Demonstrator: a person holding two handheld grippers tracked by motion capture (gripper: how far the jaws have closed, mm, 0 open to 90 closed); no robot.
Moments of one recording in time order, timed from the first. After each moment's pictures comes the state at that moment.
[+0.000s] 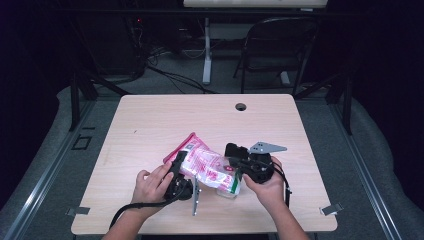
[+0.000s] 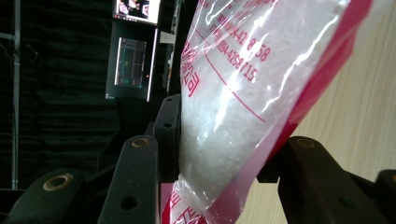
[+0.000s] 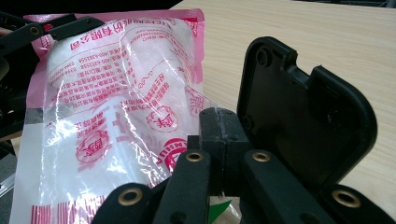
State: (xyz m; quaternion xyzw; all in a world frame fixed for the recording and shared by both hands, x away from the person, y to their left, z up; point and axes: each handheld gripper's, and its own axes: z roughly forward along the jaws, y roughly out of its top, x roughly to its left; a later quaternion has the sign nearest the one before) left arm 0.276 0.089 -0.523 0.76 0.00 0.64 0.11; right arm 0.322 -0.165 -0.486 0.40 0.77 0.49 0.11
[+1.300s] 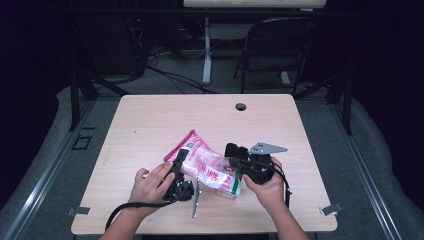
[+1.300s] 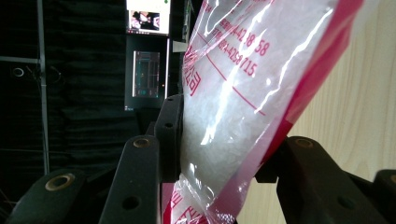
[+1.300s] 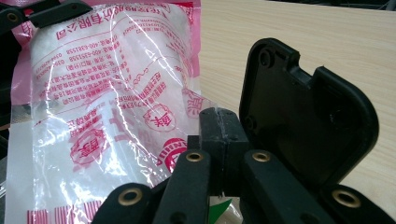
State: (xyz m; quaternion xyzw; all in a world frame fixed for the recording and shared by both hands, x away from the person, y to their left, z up) left arm 0.270 0.087 -0.513 0.74 -0.04 0.66 0.09; right arm 0.319 -0.165 -0.486 0.40 0.77 0.49 0.11
